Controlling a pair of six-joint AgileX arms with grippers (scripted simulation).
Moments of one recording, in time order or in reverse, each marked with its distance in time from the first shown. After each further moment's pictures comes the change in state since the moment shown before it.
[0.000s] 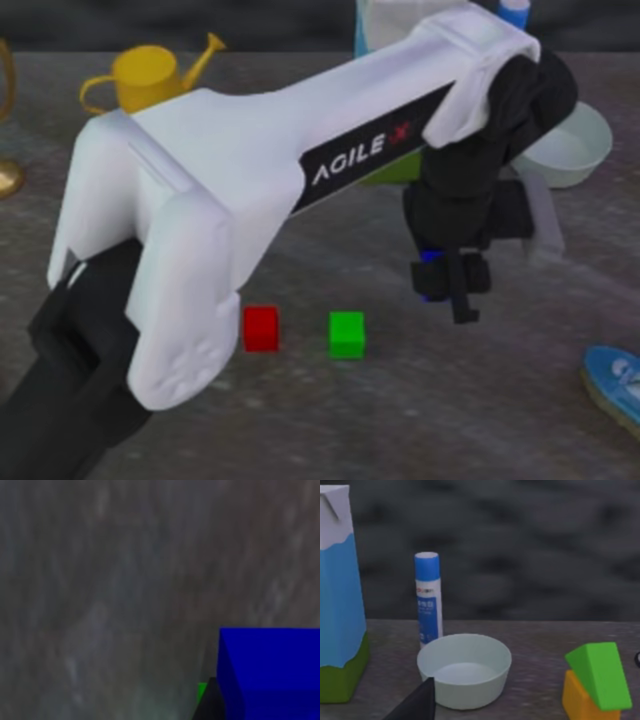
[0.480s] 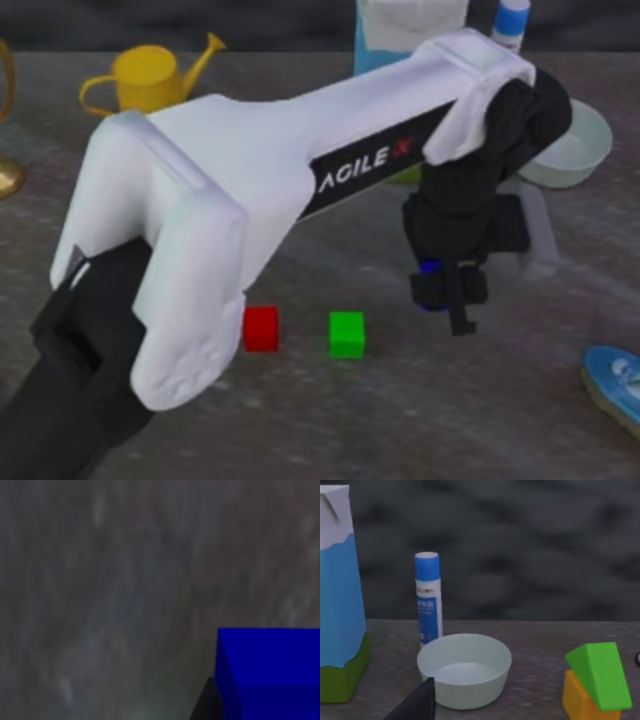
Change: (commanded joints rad) left arm -0.001 0.009 -0.068 0.073 -0.002 0.002; right arm 0.000 0.000 0.000 0.000 0.000 0.000
